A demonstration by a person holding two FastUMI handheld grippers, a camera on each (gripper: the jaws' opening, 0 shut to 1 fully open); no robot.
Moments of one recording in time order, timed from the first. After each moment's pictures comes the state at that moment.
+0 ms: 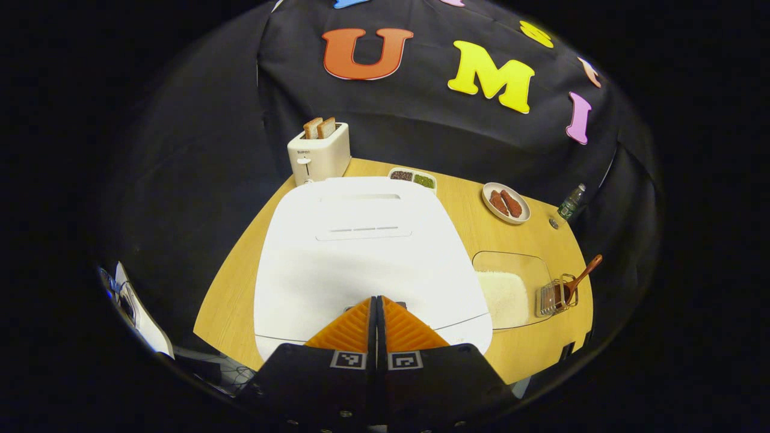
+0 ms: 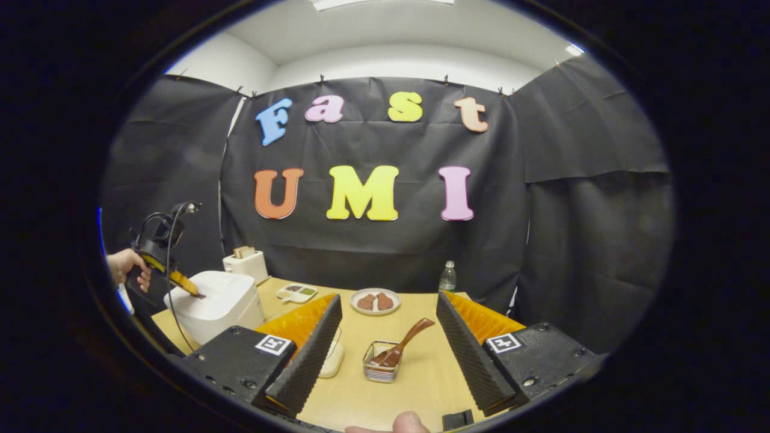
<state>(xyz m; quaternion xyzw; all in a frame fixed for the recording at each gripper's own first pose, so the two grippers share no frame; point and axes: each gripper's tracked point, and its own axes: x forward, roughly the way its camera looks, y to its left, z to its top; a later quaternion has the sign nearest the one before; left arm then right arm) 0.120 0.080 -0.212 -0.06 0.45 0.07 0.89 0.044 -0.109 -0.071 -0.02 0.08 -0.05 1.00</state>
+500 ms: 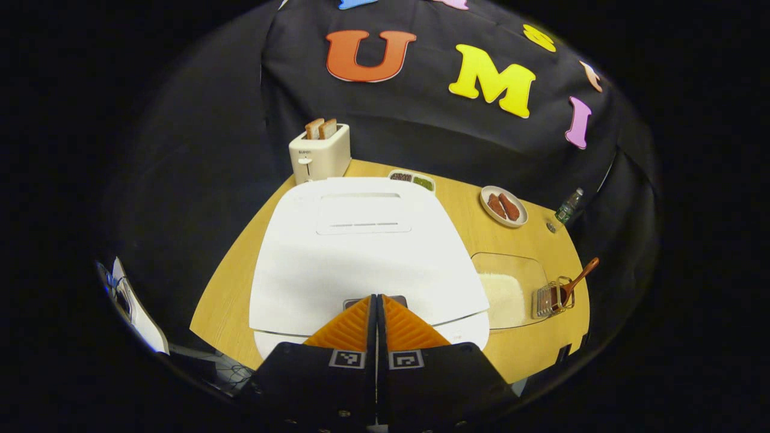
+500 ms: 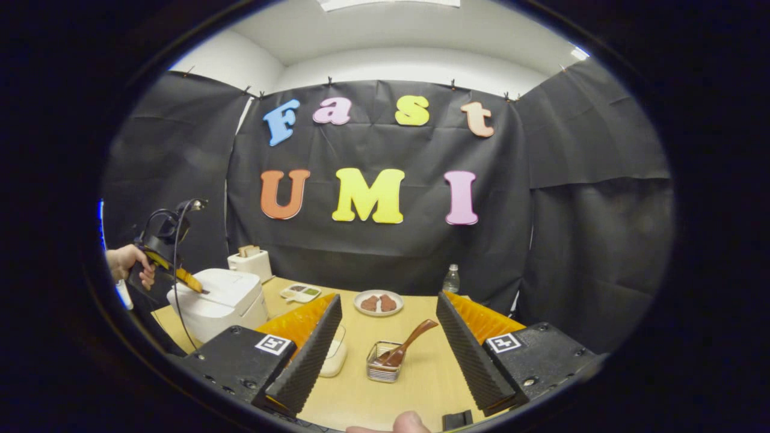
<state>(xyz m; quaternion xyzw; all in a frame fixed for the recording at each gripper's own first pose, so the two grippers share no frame) 0.126 0.081 -0.188 -0.08 0.39 0.07 0.91 0.032 -0.100 -0.059 -0.04 0.06 -0.04 1.00</state>
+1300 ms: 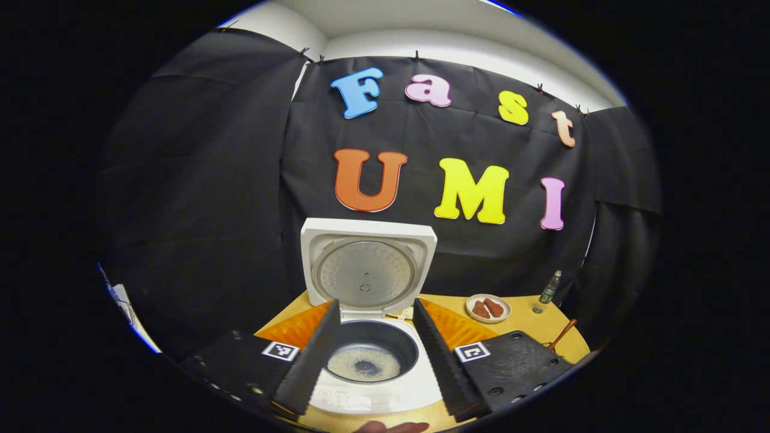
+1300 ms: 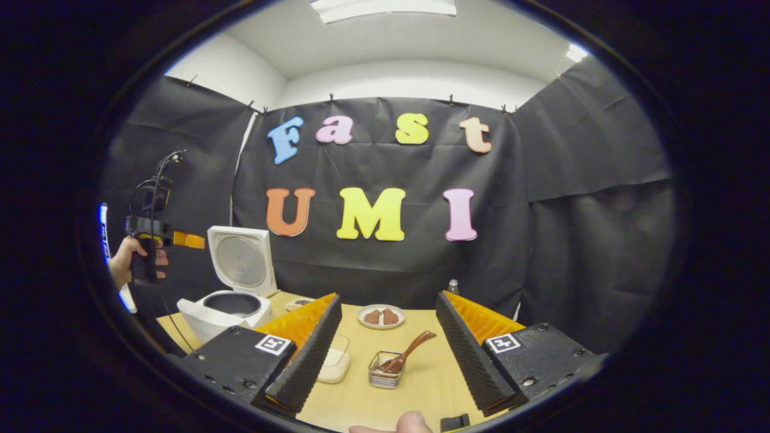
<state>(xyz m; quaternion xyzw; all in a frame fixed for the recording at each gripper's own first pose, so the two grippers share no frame) 0.135 0.085 -0.038 -0.04 0.12 0.08 0.99 0.011 -0.094 -0.035 -0.02 0.02 -0.02 1.00</state>
